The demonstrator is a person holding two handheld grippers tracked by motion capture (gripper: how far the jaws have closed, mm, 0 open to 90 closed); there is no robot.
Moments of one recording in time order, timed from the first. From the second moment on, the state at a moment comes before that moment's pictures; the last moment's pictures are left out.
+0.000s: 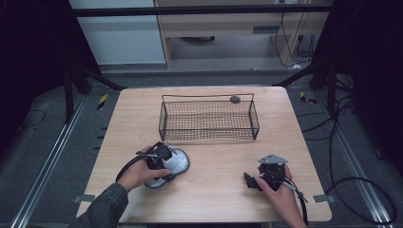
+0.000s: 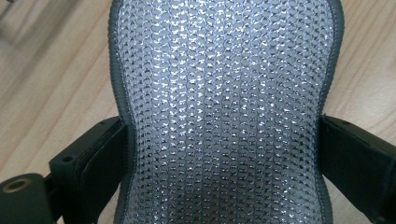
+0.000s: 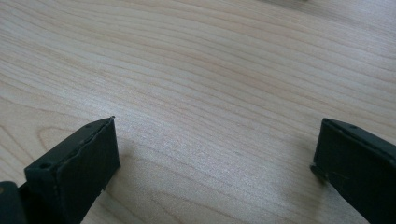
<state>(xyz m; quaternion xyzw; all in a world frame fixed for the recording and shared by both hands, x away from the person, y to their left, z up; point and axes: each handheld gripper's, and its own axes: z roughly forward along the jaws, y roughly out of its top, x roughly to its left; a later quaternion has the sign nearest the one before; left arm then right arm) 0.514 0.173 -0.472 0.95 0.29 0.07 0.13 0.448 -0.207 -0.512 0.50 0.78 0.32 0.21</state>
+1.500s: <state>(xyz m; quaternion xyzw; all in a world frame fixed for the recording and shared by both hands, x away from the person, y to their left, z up) 0.502 0.159 -0.404 0.94 0.23 0.17 0.18 0.447 -0.205 -0.512 0.50 0.78 0.32 0.21</state>
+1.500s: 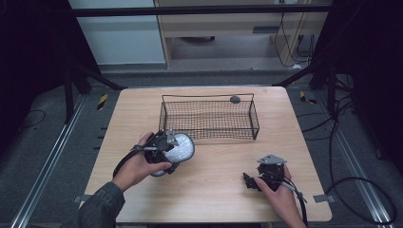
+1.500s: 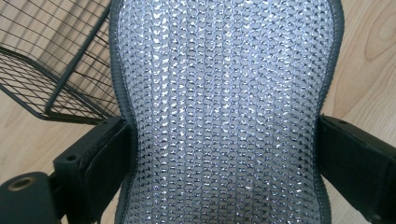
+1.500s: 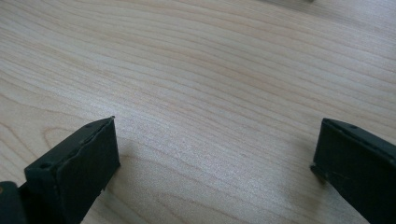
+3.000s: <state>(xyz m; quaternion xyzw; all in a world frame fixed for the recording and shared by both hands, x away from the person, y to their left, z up) 0.533 0.148 -0.347 0.93 0.21 0.23 0.19 0.447 -0.205 -0.513 0.50 0.78 0.32 0.21</state>
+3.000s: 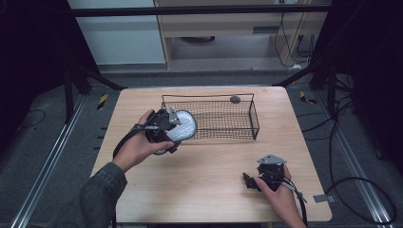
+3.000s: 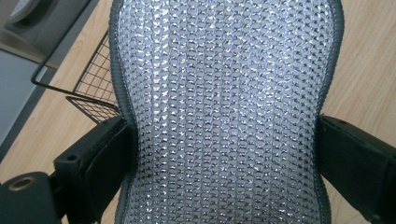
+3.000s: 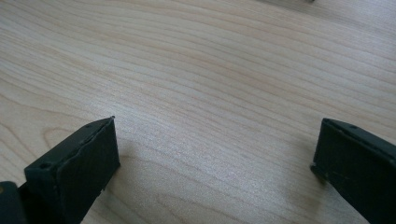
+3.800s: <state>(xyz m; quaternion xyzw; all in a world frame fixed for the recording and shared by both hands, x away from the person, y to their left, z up) 0.564 0.143 -0.330 0.93 0.21 0.25 0.18 0.448 -0.204 -0.514 0.50 0.77 0.33 0.21</state>
